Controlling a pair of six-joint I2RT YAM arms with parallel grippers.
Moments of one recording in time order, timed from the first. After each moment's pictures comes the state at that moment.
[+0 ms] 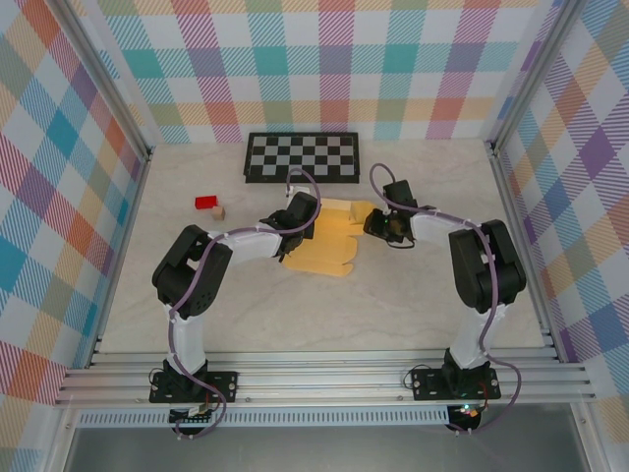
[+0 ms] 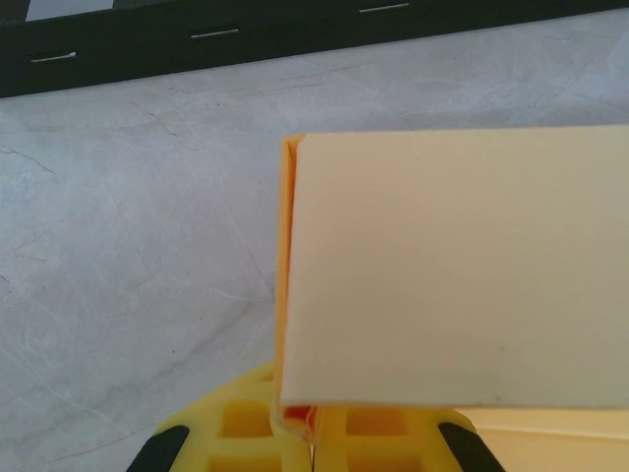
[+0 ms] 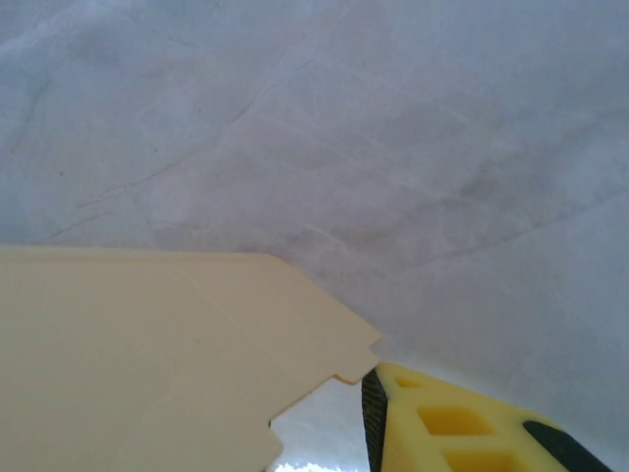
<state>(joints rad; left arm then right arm) -0.63 1.95 1.21 -0.06 -0.45 -0.32 0.32 1.87 1.11 -0.22 -0.15 0.58</state>
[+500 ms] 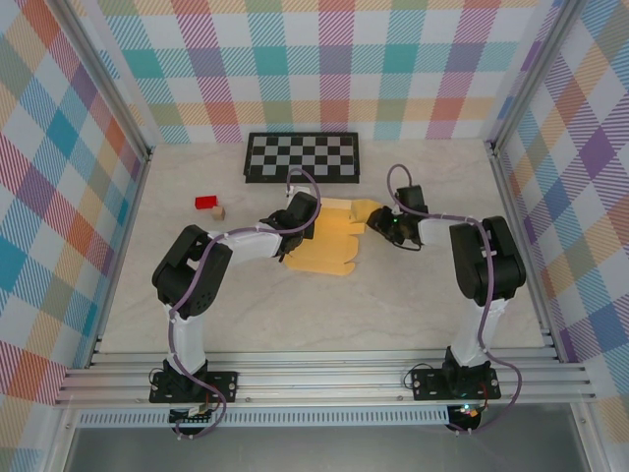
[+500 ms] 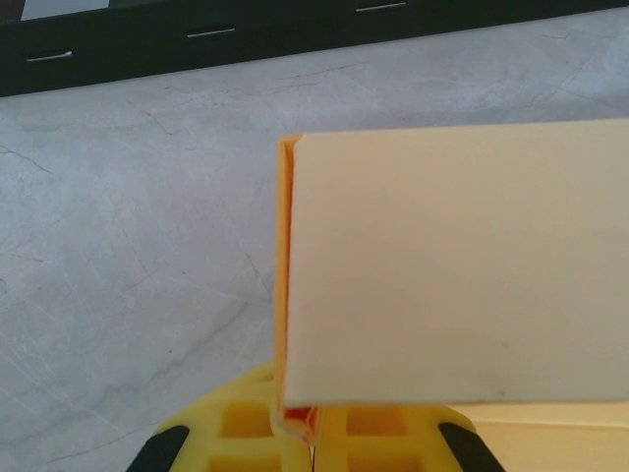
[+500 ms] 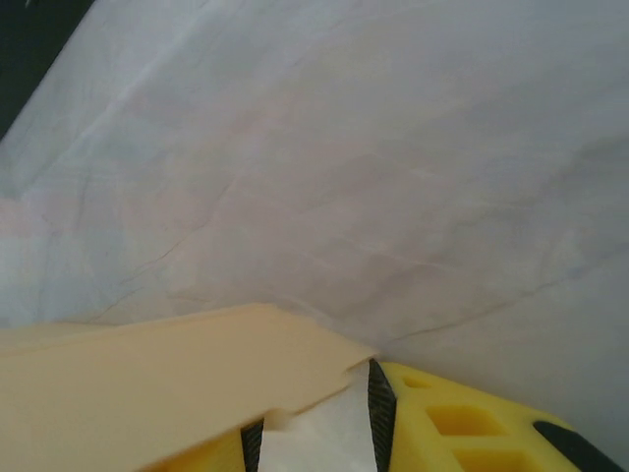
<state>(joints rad) -0.63 1.95 1.21 -0.06 -0.44 -0.32 0.23 1.91 1.02 0.03 -0.32 0.79</state>
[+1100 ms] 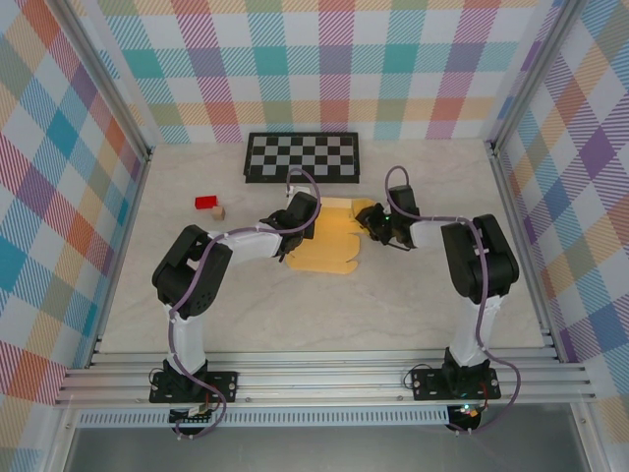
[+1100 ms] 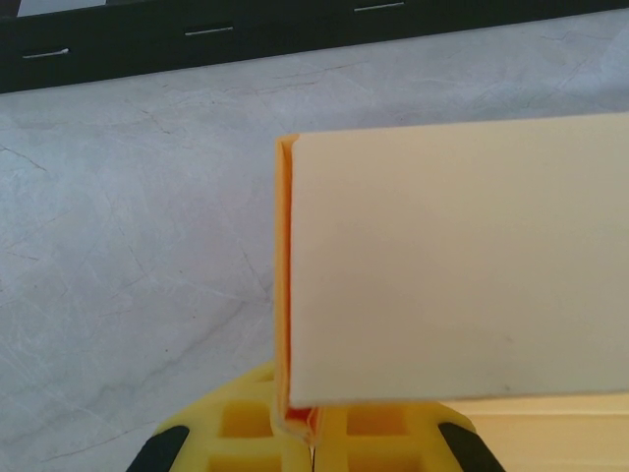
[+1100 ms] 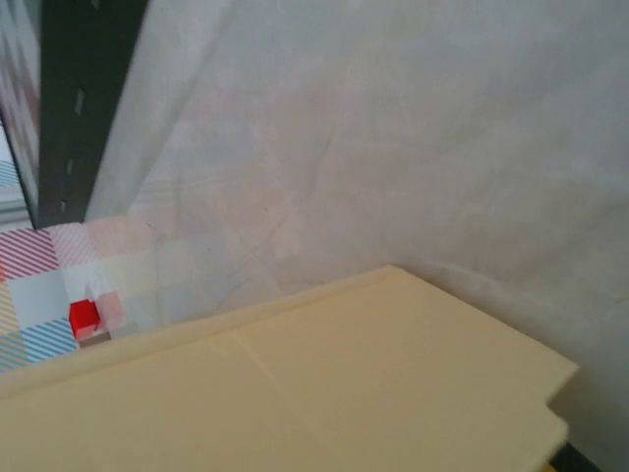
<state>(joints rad) -0.63 1.95 1.21 -0.06 -0.44 -0.33 0.30 1.94 1.02 0.16 -0.39 1.08</state>
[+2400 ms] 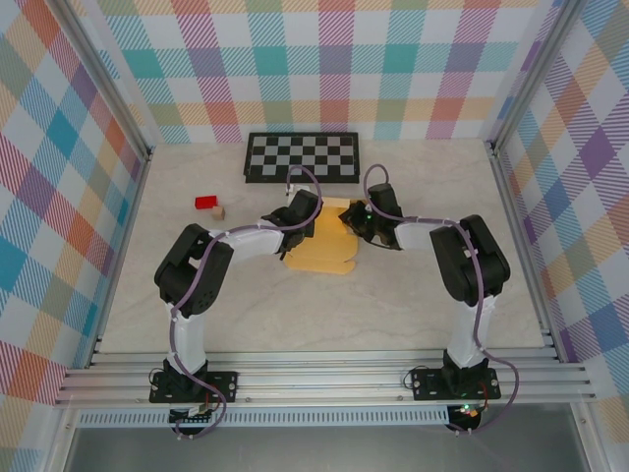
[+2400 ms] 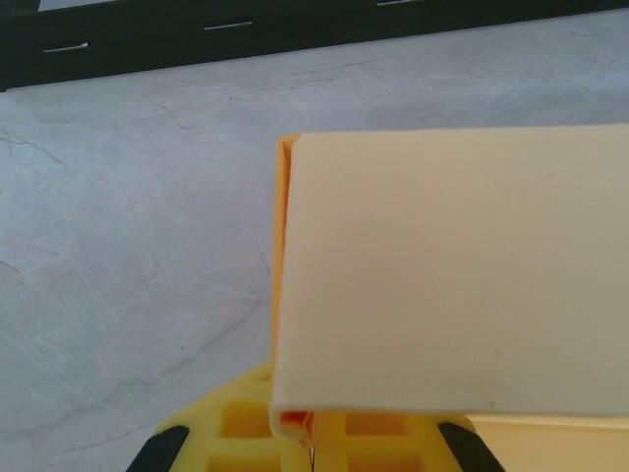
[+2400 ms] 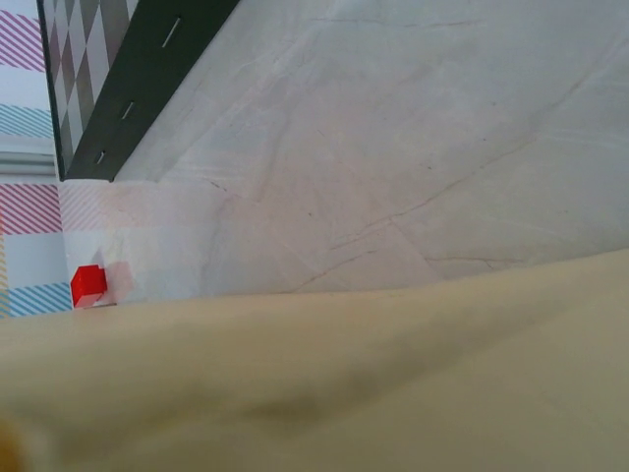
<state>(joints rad) -0.63 1.97 1.25 -0.13 -0.47 -0.35 0.43 1.96 1.07 0.22 -0.30 1.03</state>
